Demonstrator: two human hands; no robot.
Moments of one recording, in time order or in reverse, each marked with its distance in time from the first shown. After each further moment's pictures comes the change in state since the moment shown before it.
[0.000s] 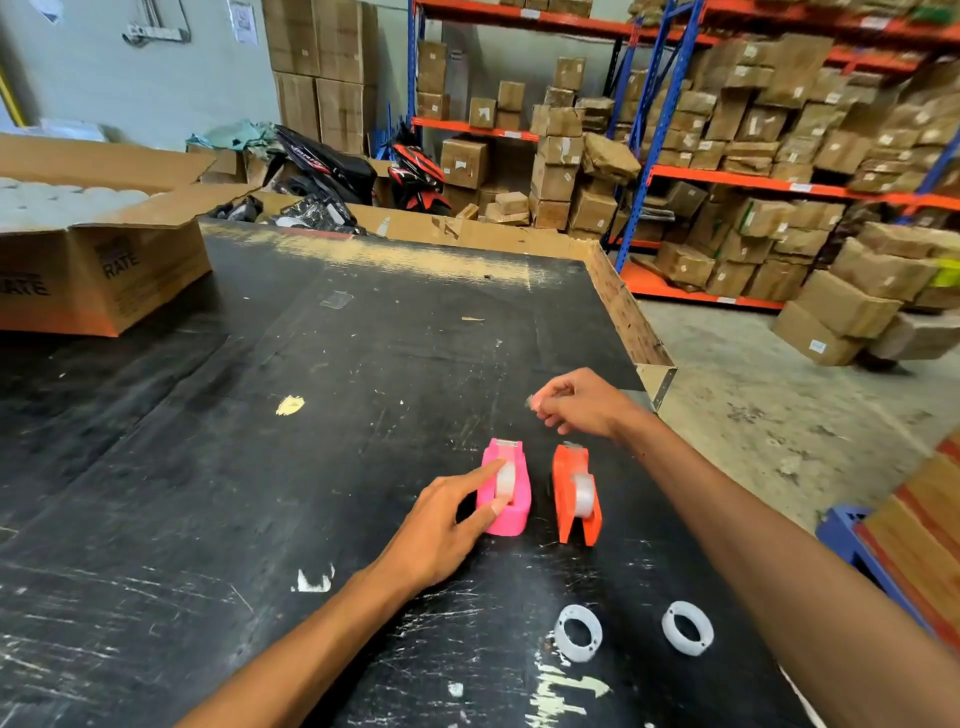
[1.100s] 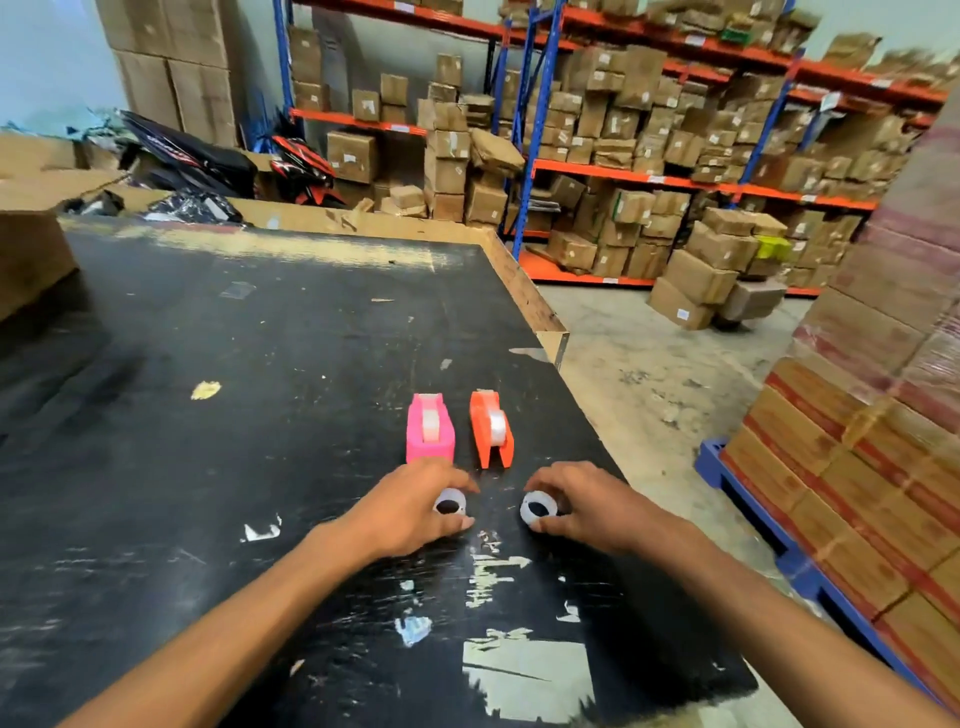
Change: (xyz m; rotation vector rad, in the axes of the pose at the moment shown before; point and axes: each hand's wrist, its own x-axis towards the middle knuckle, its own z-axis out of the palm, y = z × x) left_hand -0.033 0.040 0.010 0.363 -0.355 0.297; right_hand -0.206 0.062 0.021 -0.602 -0.006 -0.101
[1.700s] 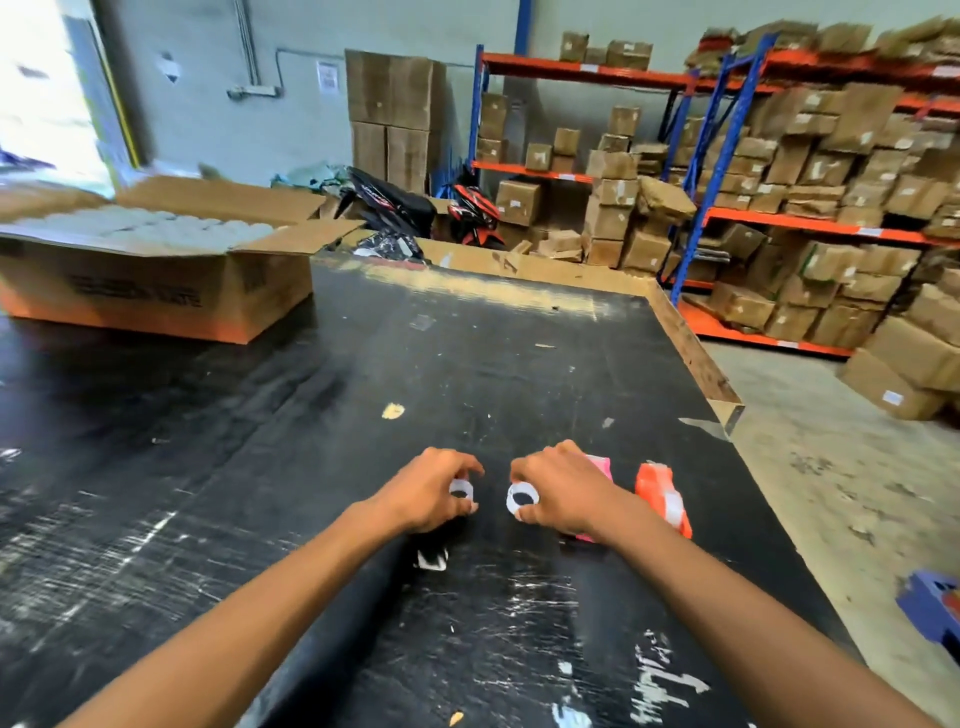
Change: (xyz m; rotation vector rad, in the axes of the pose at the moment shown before) left_hand -0.056 -0.109 -0.080 0.010 0.155 -0.440; right_hand 0.147 -0.151 0.010 -0.388 0.024 -0.362
